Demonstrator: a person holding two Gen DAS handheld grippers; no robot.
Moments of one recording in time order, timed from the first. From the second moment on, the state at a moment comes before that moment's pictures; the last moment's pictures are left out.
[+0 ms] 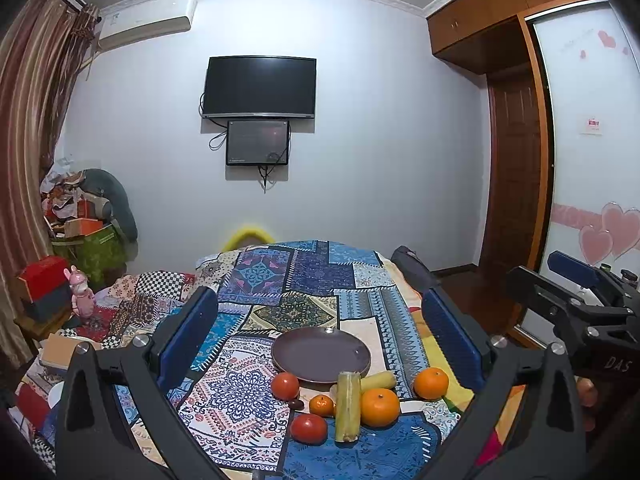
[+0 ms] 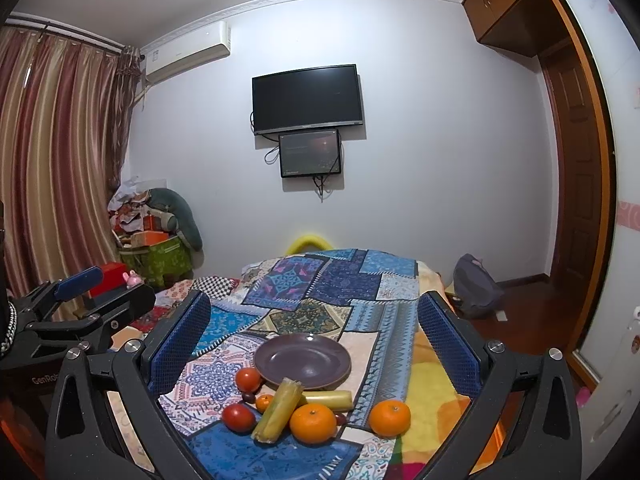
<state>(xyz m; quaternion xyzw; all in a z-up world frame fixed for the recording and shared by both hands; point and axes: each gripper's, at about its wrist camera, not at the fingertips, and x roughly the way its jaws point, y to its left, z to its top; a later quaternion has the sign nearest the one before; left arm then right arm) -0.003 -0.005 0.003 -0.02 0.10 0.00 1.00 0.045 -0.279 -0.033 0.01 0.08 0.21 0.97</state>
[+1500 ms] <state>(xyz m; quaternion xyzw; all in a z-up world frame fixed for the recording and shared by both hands) -0.004 -0.007 0.002 -0.01 0.10 0.00 0.99 0.043 -0.279 -0.034 0.02 0.08 0.21 0.98</state>
